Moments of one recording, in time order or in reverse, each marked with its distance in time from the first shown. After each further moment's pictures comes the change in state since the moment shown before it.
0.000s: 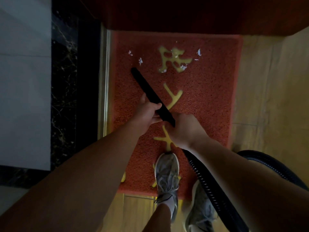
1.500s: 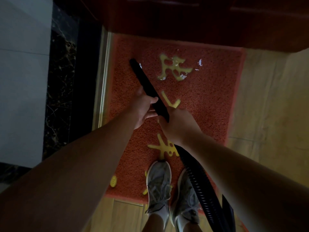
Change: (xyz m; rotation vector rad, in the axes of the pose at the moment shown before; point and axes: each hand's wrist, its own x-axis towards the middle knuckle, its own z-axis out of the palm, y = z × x) left_hand 0.020 0.043 0.017 0.086 -0.002 0.065; right_hand 0.047 -0.004 -0.027 -0.078 0.008 -0.104
